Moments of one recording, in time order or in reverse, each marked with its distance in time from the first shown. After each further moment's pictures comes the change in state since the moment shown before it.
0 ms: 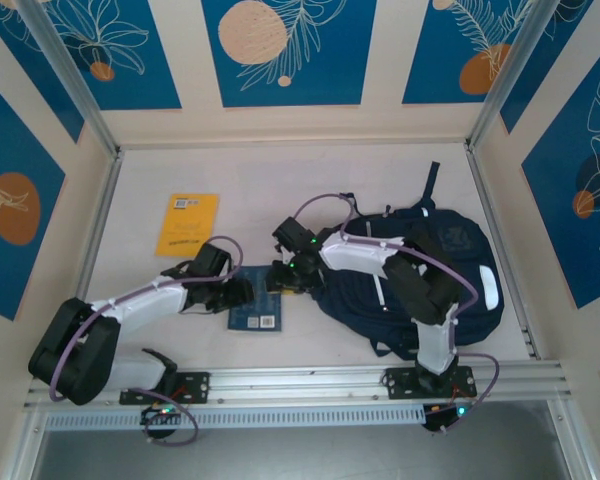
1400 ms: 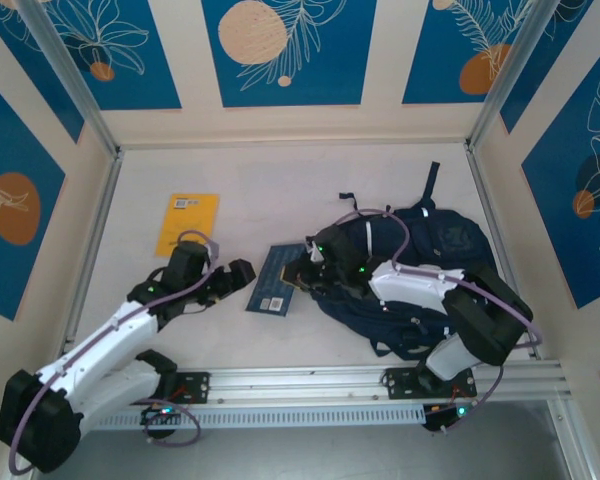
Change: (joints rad) left arm 0.002 -0.411 0.008 -0.056 0.018 -0.208; right arm -0.047 -0.402 -0.477 0.599 0.036 0.394
